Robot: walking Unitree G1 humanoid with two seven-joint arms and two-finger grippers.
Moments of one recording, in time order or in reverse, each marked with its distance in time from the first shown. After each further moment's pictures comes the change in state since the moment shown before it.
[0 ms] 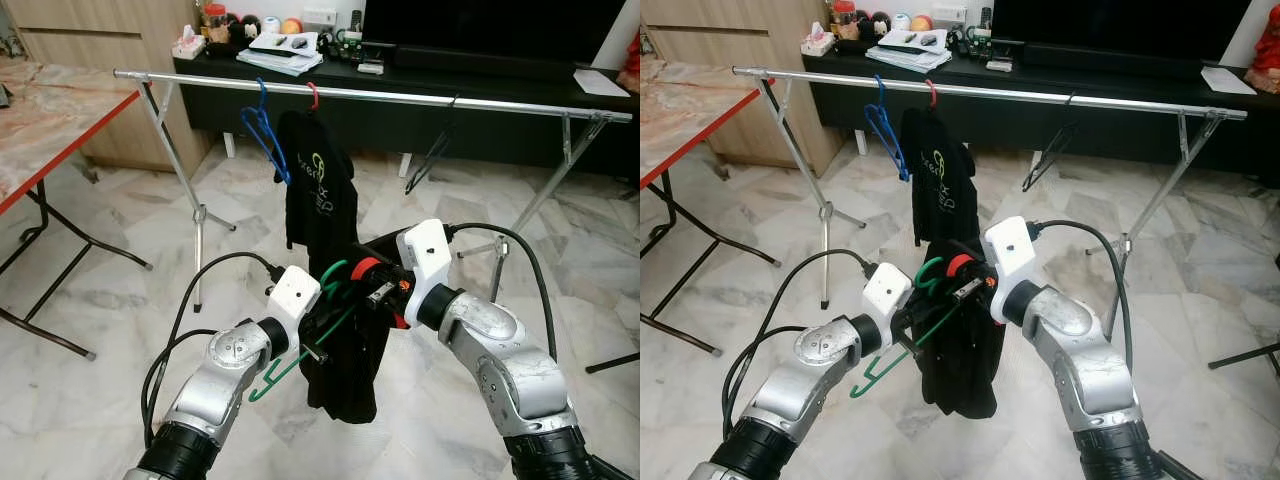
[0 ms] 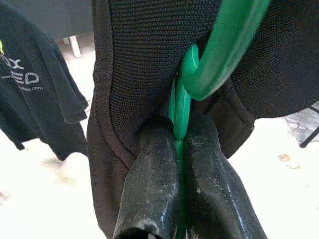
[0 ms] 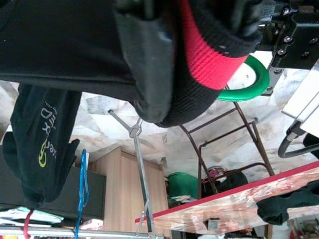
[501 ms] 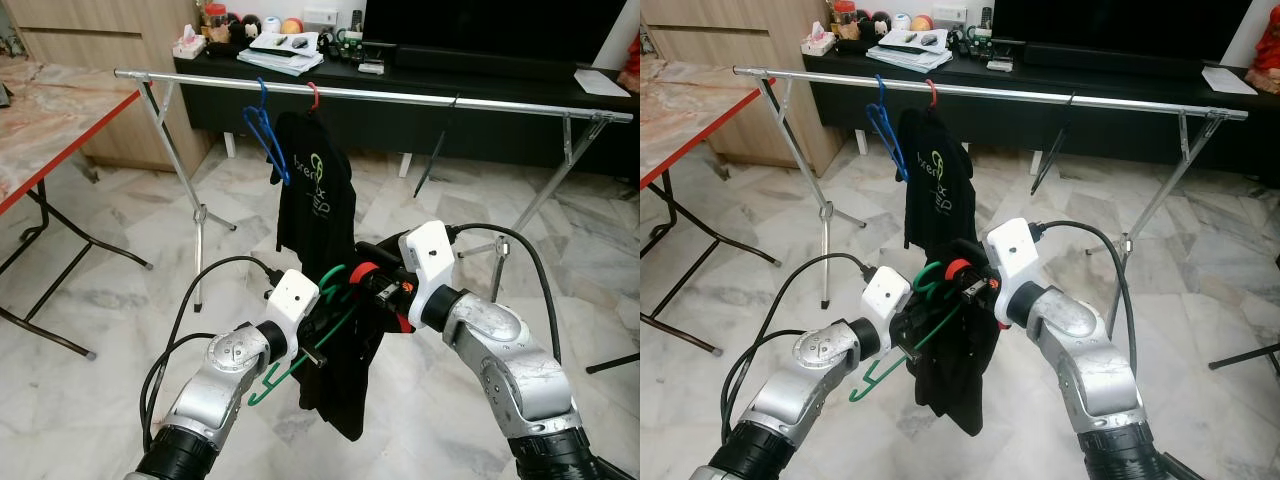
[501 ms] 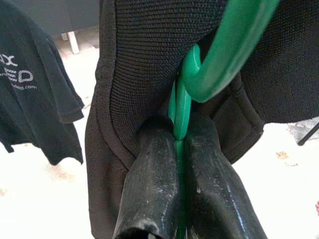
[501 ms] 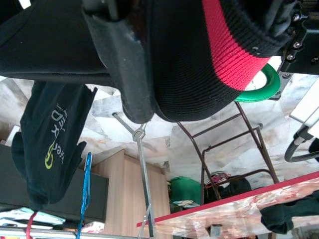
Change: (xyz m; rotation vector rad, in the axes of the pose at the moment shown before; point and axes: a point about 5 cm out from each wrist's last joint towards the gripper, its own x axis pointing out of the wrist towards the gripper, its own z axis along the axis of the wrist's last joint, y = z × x) left arm -0.002 -0.001 -0.004 -0.009 0.010 -0.002; right arm -0.003 -0.003 -0.002 -0.026 0.015 -0.005
